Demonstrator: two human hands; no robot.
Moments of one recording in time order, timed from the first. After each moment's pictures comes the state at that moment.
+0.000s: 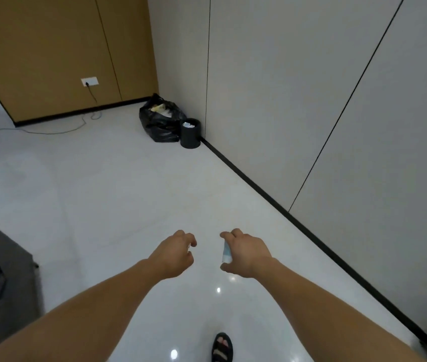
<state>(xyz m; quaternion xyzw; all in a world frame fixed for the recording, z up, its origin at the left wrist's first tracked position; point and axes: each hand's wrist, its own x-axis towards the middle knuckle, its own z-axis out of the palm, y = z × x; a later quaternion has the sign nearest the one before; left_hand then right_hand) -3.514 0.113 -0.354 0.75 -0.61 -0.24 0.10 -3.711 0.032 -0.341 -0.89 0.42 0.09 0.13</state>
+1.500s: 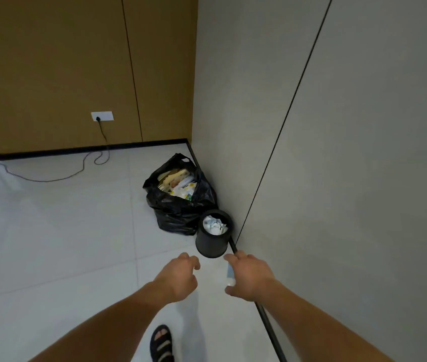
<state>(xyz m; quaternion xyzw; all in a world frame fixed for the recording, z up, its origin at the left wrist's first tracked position) -2.992 -0.921 -0.373 0.81 -0.50 -0.28 0.10 -3.153 -1.050 -0.363 -0.93 0.31 0.19 0.11</state>
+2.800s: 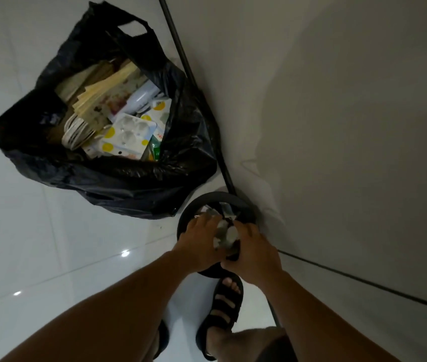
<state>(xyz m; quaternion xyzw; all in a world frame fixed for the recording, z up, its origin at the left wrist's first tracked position) -2.728 -1.434 -0.867 0.74 -0.47 -0.48 0.07 -2.876 -1.504 -0.854 -0.82 0.44 0.24 0.29</state>
